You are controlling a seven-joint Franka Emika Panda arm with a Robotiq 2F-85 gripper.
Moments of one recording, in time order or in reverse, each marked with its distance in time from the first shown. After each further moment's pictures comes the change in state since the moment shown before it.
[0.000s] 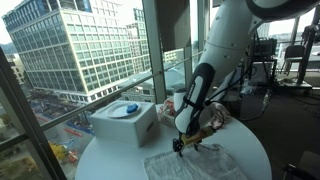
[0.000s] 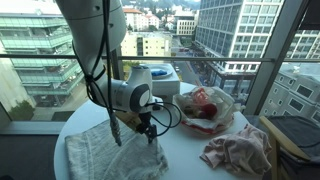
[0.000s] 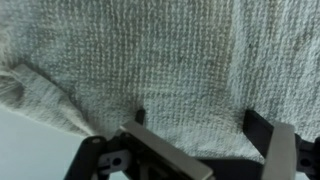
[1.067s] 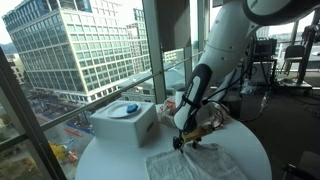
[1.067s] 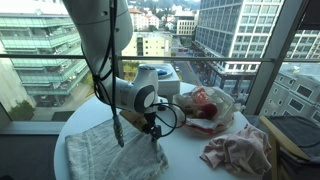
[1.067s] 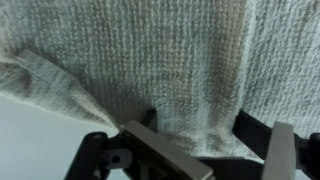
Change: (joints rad) arm -0.027 0.030 0.000 0.048 0.054 -0.002 -0.059
